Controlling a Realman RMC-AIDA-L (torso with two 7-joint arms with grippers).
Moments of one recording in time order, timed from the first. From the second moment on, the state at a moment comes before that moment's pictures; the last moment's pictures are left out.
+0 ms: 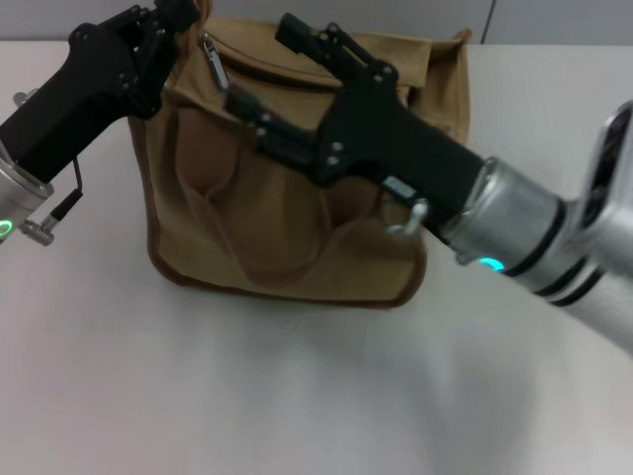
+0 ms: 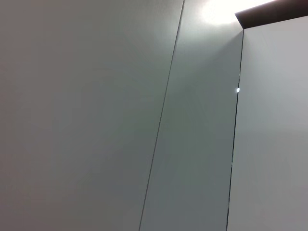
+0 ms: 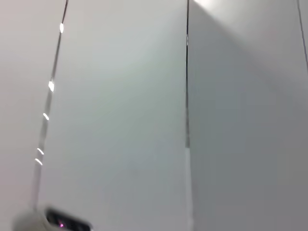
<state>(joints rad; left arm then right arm) -0.52 -2.08 0.58 0.28 1.38 1.73 -0.96 0.65 2.06 0.48 0.45 -2.61 -1.39 0.38</state>
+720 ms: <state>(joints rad) -0.54 -2.08 0.58 0.28 1.38 1.77 -0.97 0.83 2.07 0.62 0.13 -2.85 -1.48 1.34</state>
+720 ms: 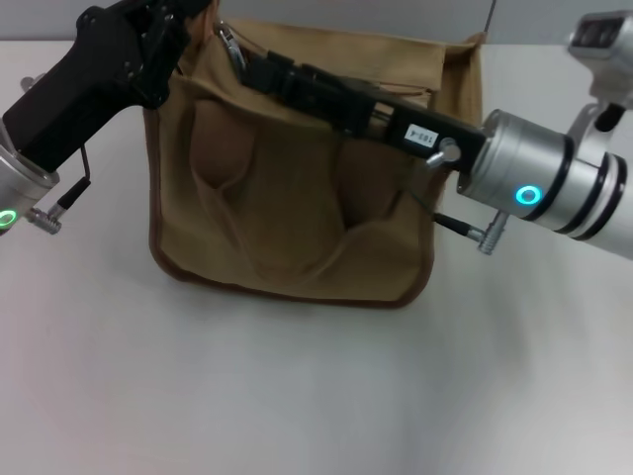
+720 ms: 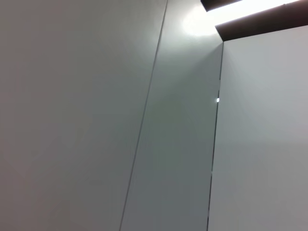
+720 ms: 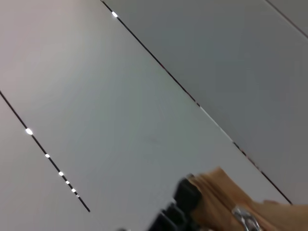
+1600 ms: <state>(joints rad) -0.56 -2.08 0.60 0.26 1.38 1.80 -0.97 0.85 2.08 0.62 0.20 -2.87 -1.33 1.28</state>
